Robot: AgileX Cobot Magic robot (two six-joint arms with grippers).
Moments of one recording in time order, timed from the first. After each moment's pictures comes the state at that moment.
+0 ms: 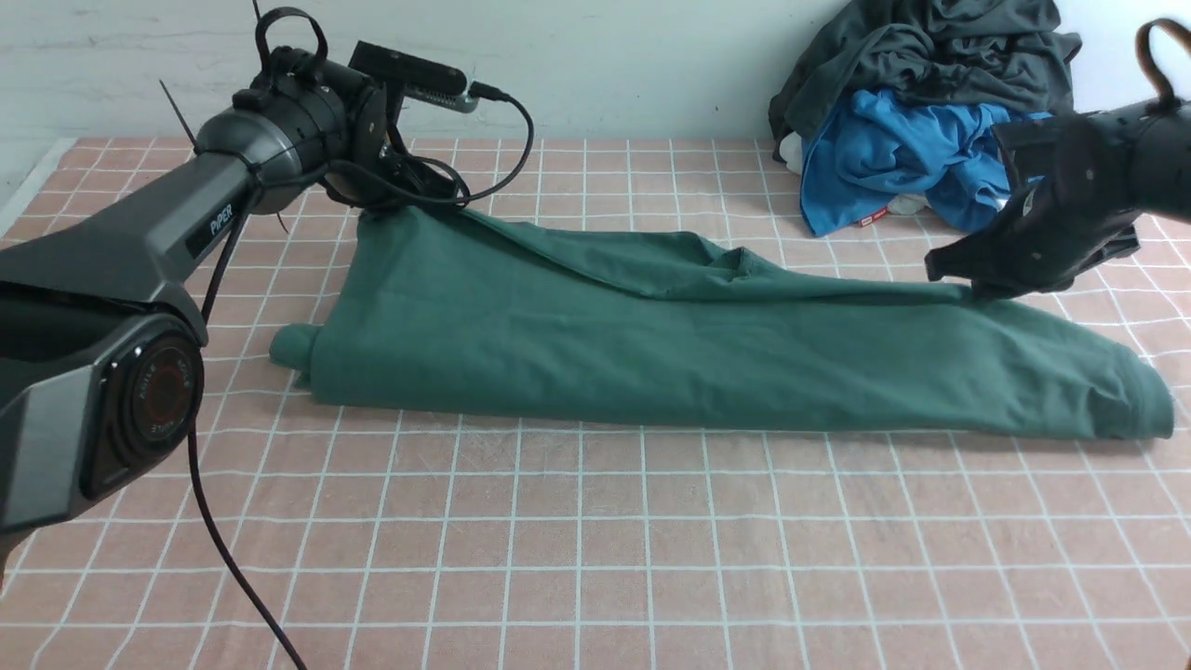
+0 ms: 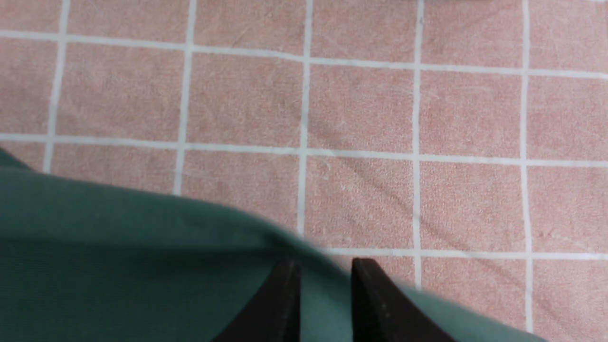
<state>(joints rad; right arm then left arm) 0.06 2.13 -1.65 -0.21 0.73 0.13 -0.17 2.47 -2.24 0.25 0.70 -0.15</state>
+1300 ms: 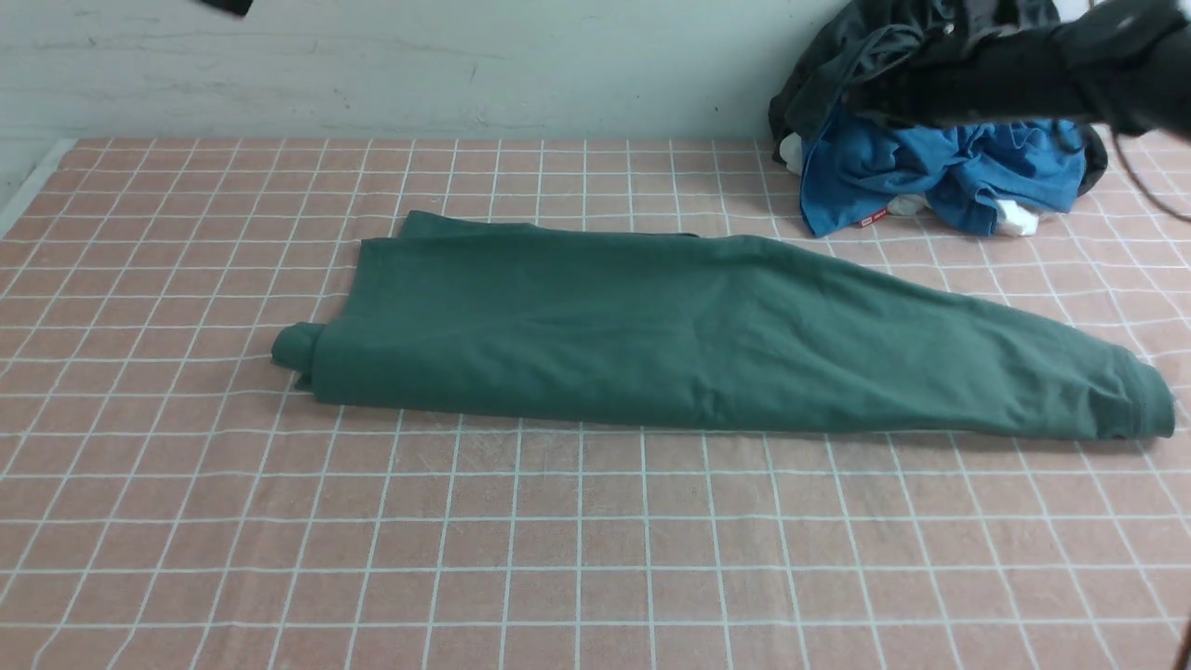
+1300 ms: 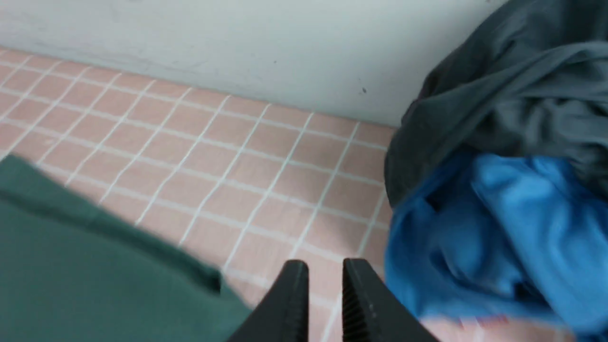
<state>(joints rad) 0.02 2.10 -1.88 0.75 0.68 -0.77 -0.16 1.46 -1.73 -0.16 1.21 0.31</state>
